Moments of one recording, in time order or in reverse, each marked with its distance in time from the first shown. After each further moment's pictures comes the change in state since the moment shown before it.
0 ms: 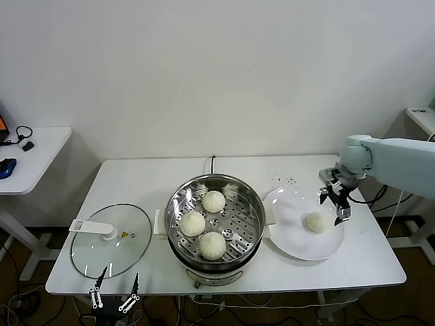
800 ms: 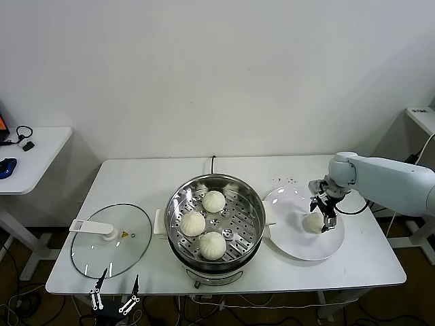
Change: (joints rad) left arm 0.007 0.000 -0.001 0.002 0.005 -0.002 -0.002; right arm -0.246 0.043 0.212 -0.161 -0.062 0.001 0.022
